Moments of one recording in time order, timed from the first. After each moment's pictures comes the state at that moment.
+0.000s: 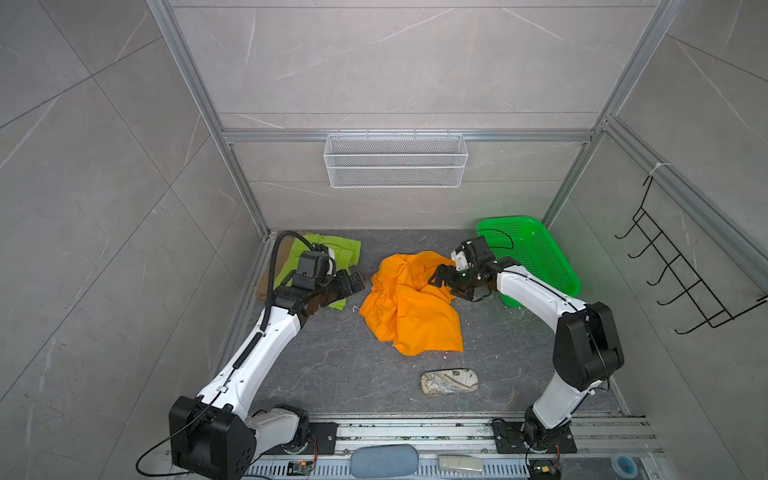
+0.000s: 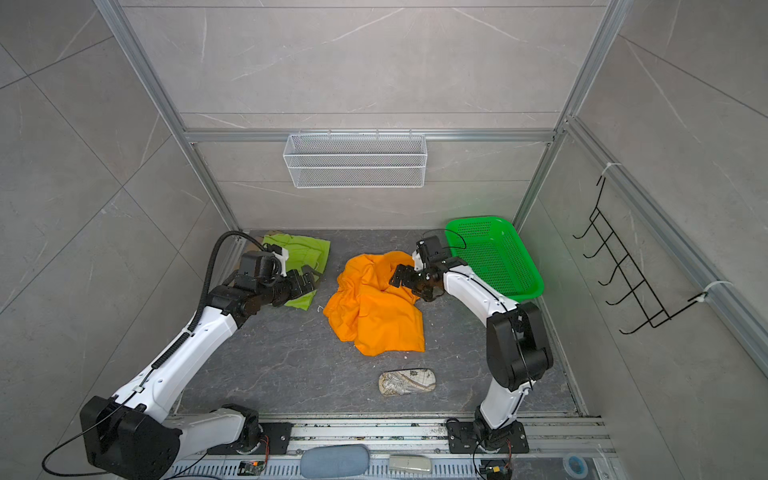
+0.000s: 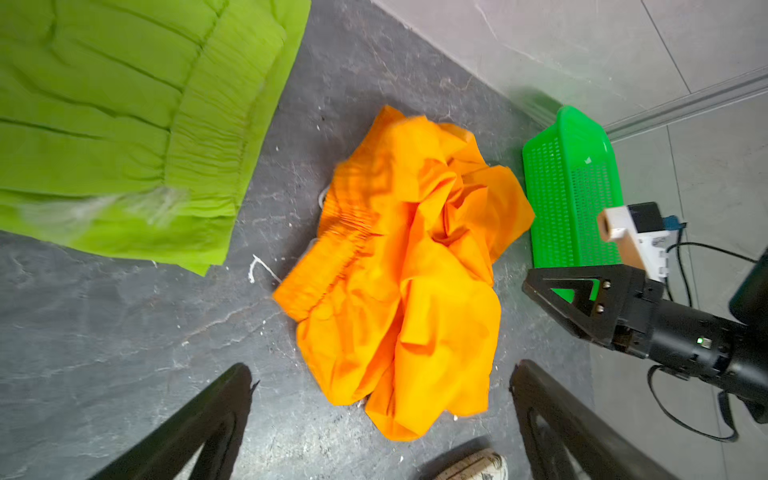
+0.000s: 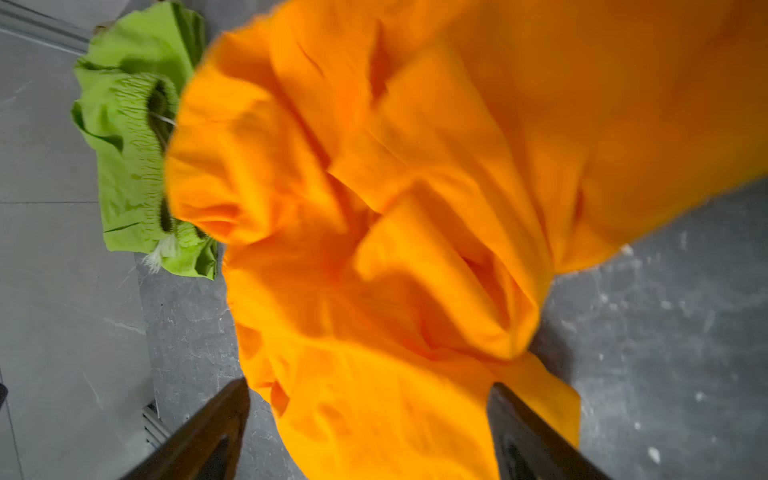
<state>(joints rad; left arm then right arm) -0.32 1.21 1.05 -0.57 0.25 -0.64 0.35 1.72 1.29 -0.59 -0.36 0.57</state>
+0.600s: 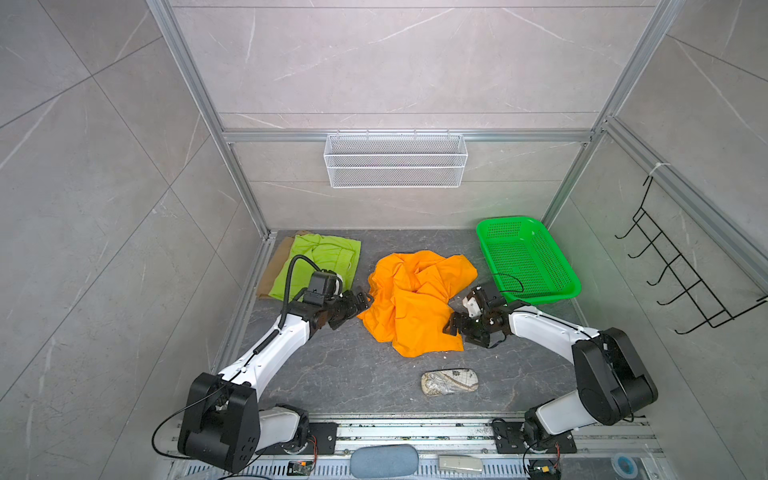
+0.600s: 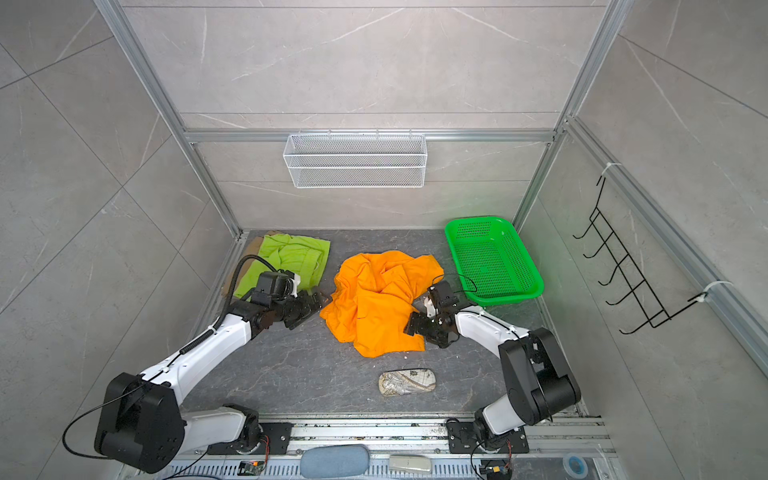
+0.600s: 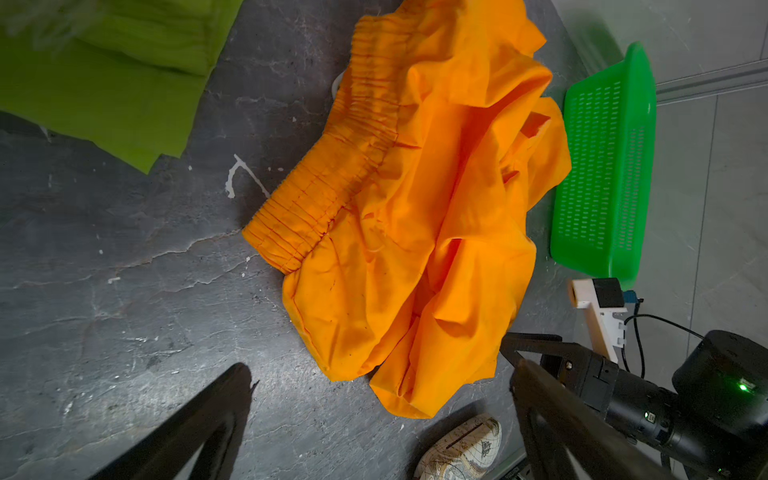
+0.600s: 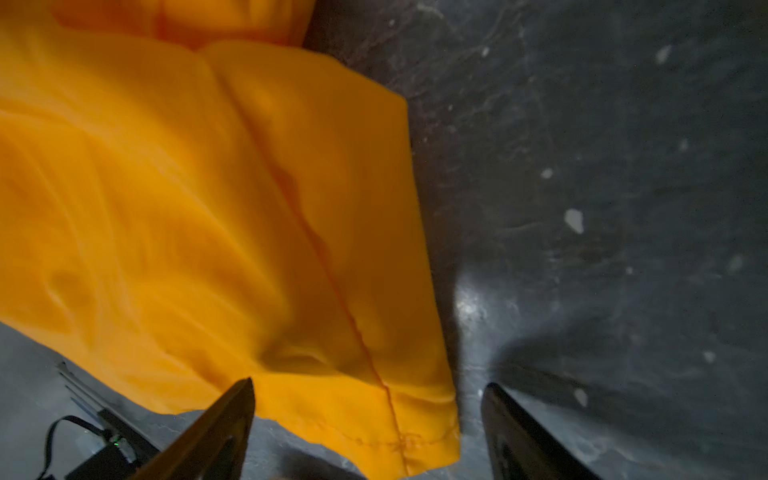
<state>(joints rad) -0.32 1.30 0.81 -0.39 0.37 -0.76 0.35 1.53 0.80 -0.47 -0.36 0.57</state>
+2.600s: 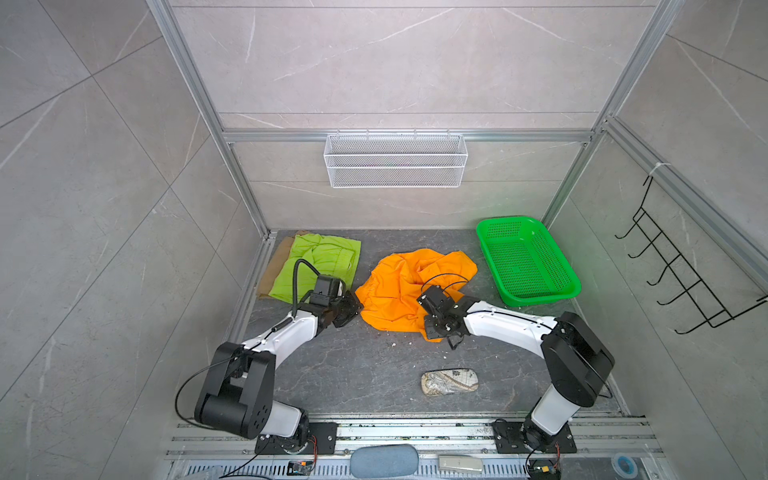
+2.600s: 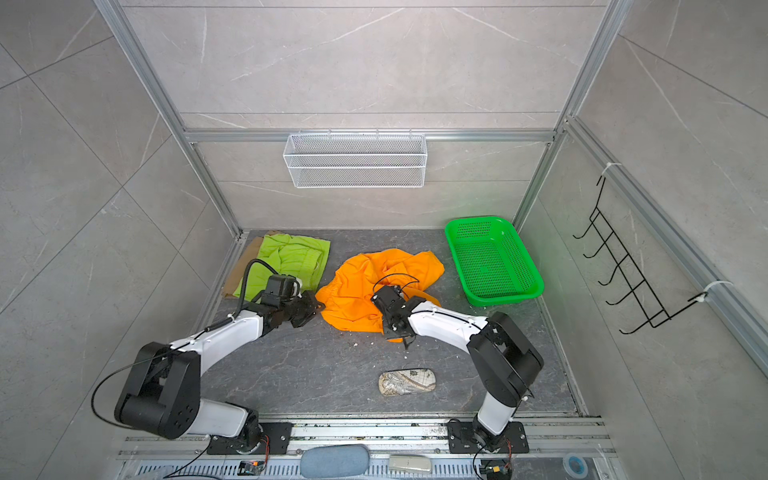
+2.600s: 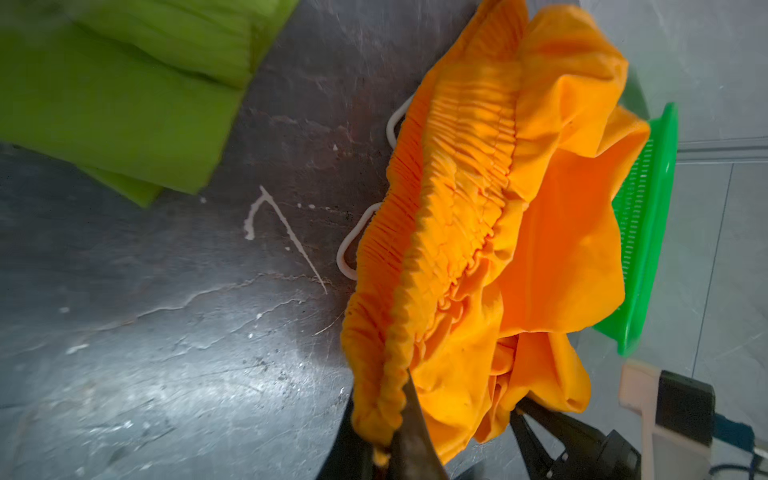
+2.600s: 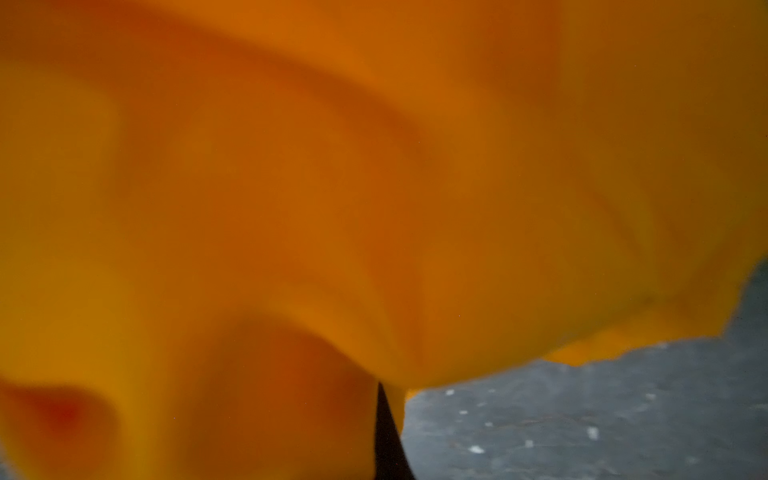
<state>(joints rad) -0.27 1.39 0.77 -0.21 0.32 -0.85 0.68 1.68 1.08 -0.63 0.24 0.54</state>
